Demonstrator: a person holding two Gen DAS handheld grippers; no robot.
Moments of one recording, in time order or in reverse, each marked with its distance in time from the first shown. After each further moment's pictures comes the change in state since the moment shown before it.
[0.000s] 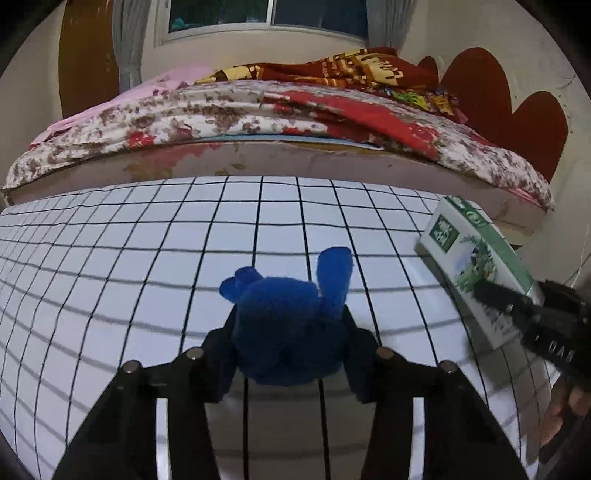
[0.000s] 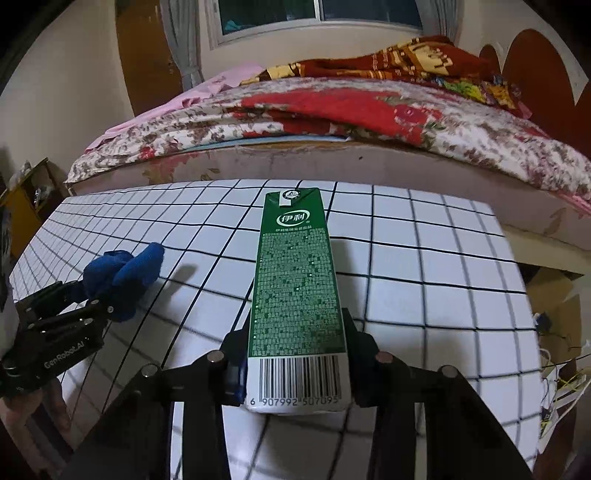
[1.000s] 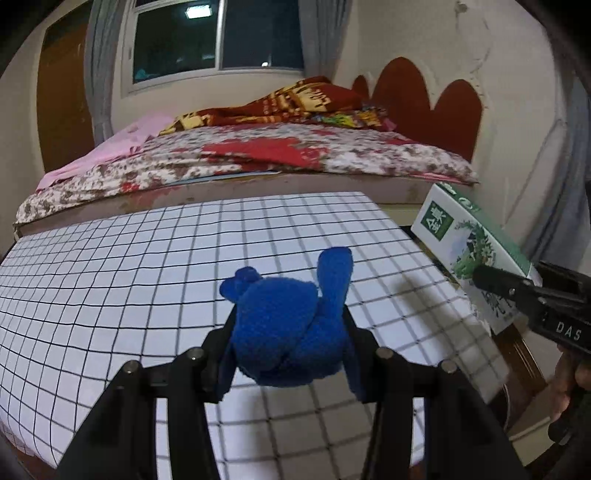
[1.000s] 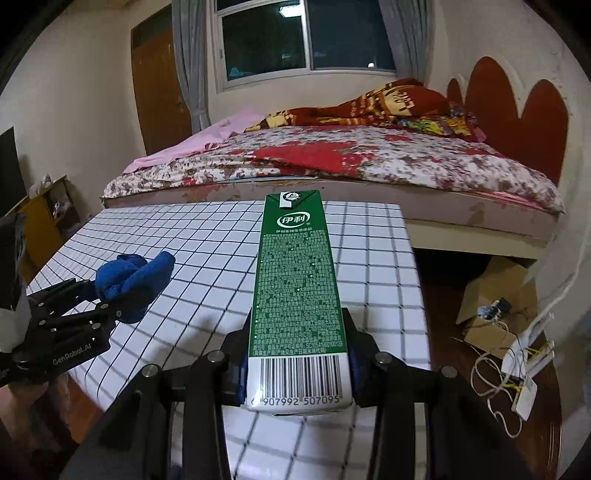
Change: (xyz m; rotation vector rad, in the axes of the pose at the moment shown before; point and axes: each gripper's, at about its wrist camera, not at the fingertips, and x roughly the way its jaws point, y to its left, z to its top) left arm -0.171 -0.095 -0.087 0.141 -0.127 -0.102; right arm -0.230 -0.014 -0.127 0.026 -0.166 -0.032
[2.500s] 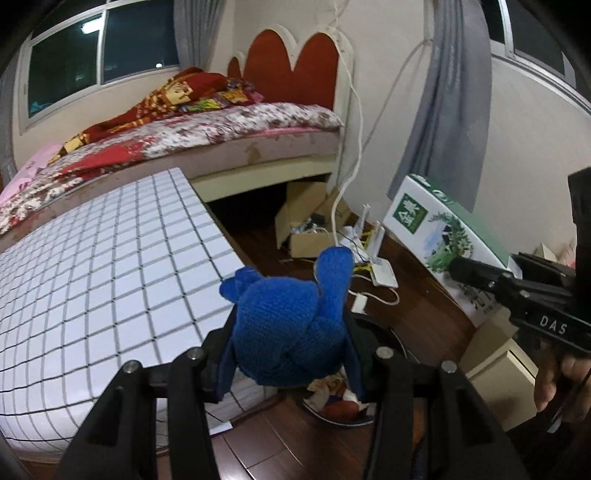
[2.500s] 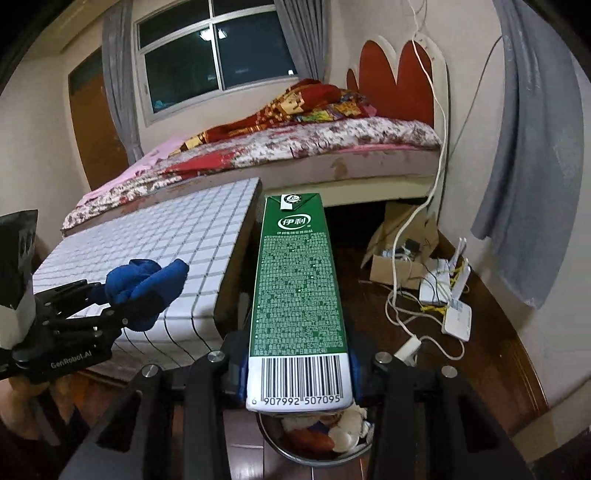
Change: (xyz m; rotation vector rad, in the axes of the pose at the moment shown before) left arm -0.033 -0.235 -0.078 0.232 0.072 -0.291; right arm -0.168 -0.166 -0.160 0.190 -0.026 -0.195
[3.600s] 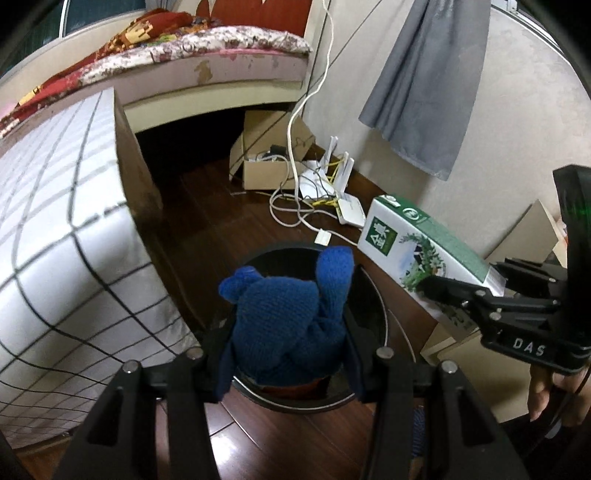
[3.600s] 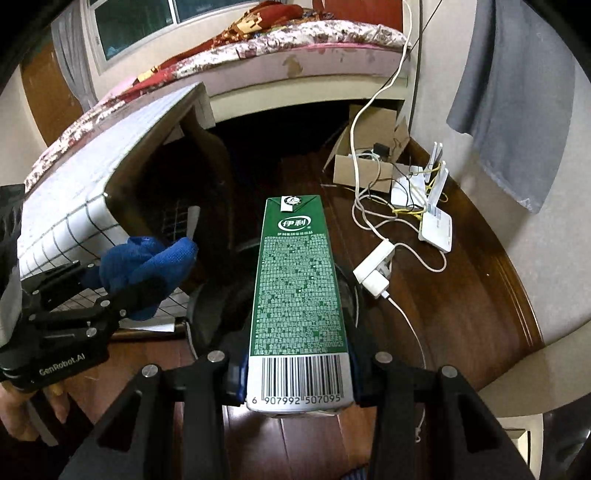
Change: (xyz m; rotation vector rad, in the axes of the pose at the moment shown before) left arm 0.099 -0.054 -0.057 -0.025 0.223 -0.135; right arm 0.078 -0.064 -0.086 0.056 0.317 -0.102
